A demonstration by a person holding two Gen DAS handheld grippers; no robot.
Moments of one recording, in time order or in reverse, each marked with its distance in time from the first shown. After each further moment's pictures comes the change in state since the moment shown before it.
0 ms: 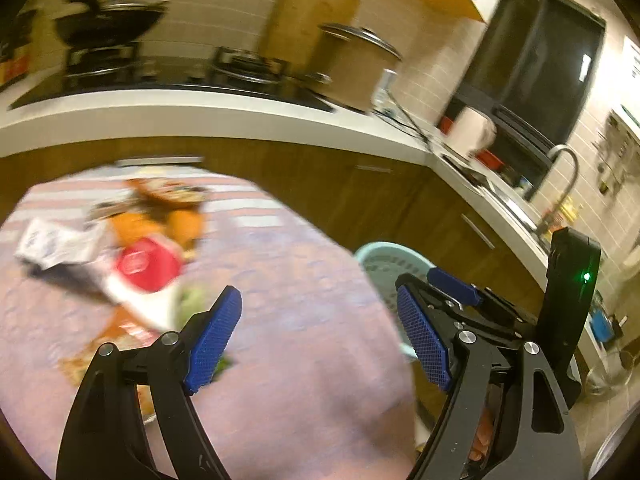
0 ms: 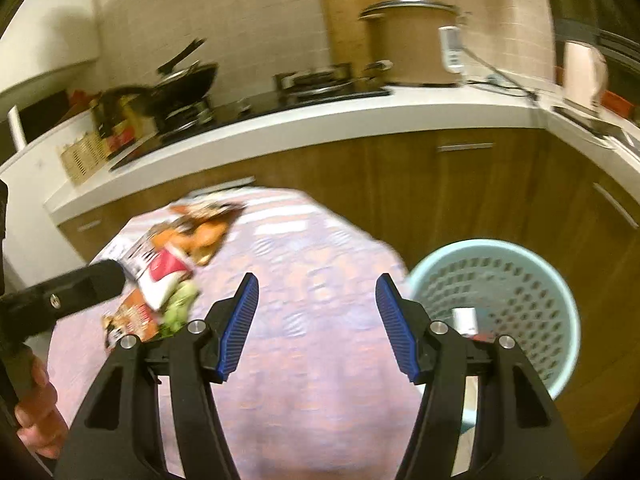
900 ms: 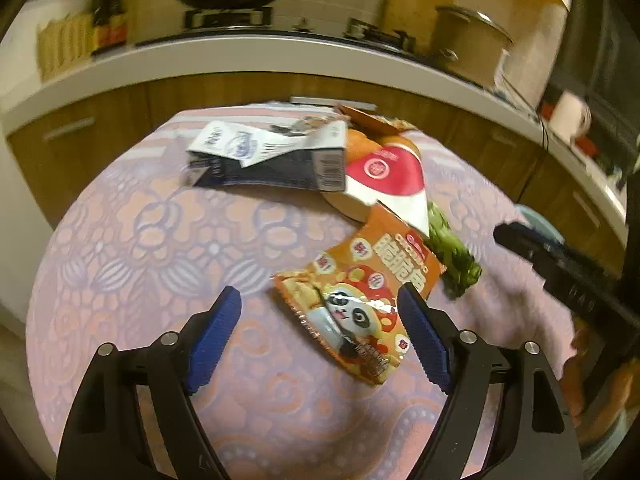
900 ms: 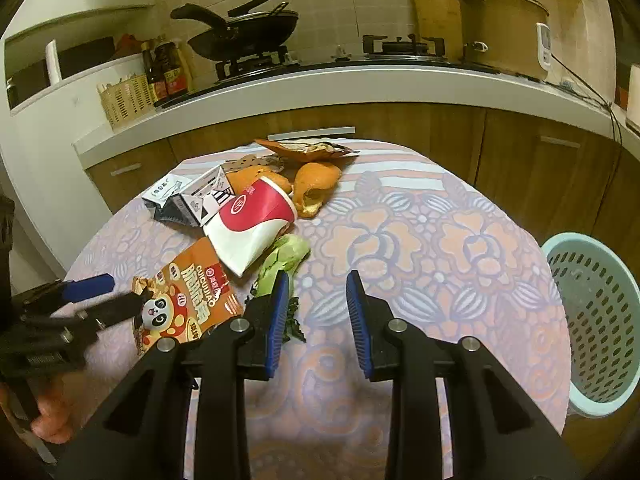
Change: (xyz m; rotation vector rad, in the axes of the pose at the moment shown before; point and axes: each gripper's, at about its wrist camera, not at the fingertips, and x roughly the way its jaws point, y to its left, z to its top) left arm -0.024 0.133 -0.065 -0.010 0.054 0.345; right arm 0.062 0.093 -0.041 -0.103 0.042 0.087
